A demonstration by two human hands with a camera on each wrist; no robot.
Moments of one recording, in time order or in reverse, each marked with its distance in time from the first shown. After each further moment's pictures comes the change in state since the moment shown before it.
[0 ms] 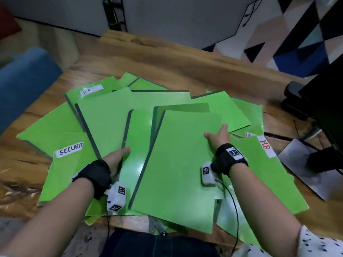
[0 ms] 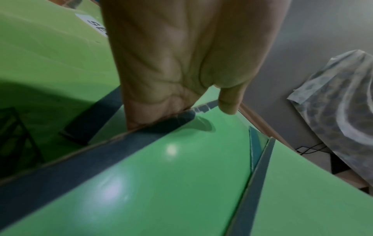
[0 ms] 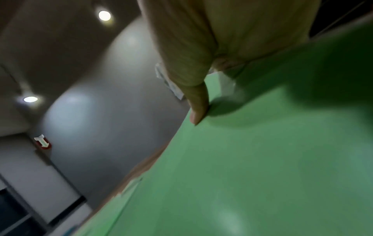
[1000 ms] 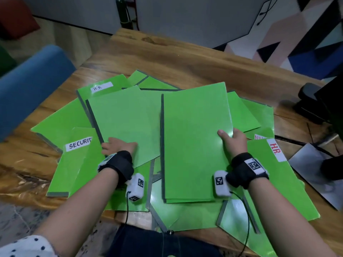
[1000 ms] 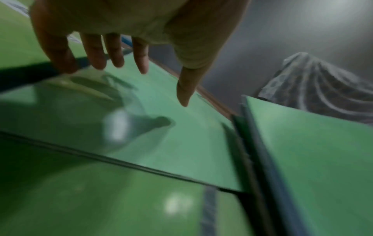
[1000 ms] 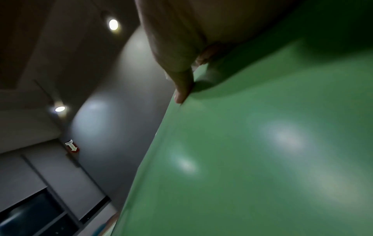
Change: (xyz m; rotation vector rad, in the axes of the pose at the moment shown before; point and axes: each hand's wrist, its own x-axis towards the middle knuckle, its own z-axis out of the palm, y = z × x) left_hand 0.007 0.024 0.013 0.249 0.703 0.001; right_hand -0.004 0.023 -0.013 0.163 0.055 -0.139
